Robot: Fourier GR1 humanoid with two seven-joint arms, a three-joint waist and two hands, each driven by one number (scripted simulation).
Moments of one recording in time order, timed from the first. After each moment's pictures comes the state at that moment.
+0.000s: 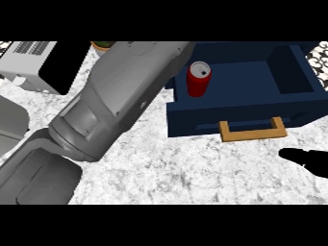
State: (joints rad) left arm -1.62 0.00 -0.30 -0.33 0.59 0.65 0.03; right arm -0.18 -0.30 -0.16 -2.09 0.28 0.13 0.20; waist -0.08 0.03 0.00
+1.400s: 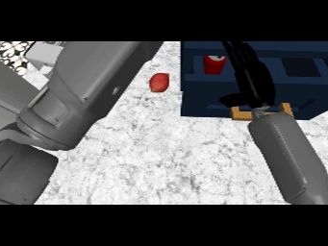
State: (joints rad) left arm -1.60 0.10 -0.28 -0.34 0.56 0.58 0.05; right arm -0.63 -0.20 0.10 -1.05 0.98 -0.33 -0.04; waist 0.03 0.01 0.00
